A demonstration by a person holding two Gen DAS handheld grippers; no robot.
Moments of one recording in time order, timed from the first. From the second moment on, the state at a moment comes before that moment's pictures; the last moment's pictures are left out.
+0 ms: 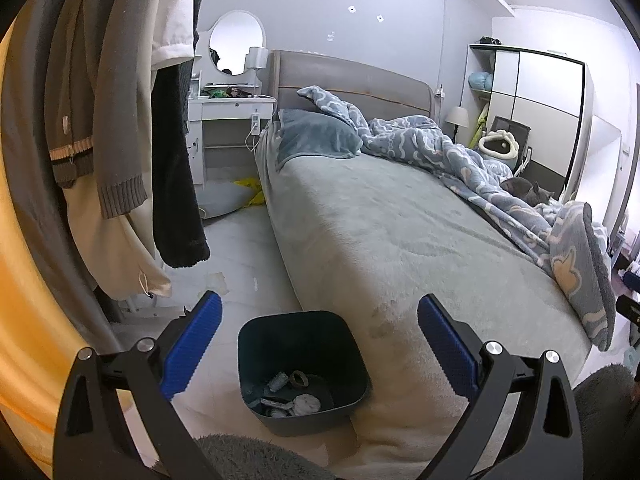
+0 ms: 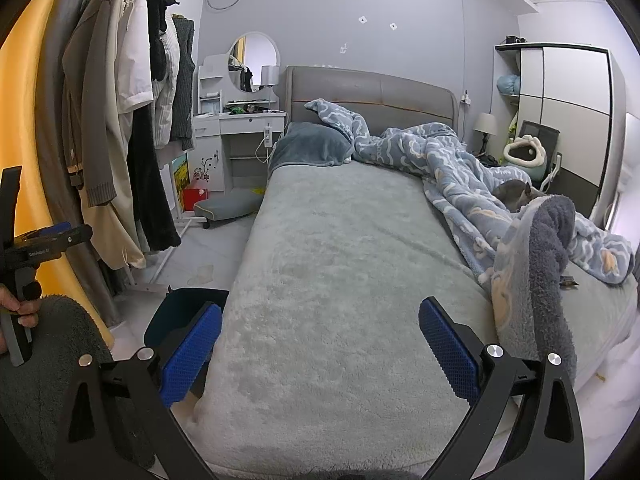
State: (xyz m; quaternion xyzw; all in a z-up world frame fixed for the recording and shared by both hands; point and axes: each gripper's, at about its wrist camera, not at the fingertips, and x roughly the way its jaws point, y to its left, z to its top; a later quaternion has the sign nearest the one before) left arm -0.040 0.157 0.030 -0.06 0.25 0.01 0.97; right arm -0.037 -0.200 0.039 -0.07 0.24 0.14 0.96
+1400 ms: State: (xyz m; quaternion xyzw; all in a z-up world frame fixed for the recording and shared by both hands) left arm -0.040 0.155 0.031 -0.05 0.25 0.02 0.97; right arm -0.038 -0.199 0.037 -0.06 0.23 0.14 0.96
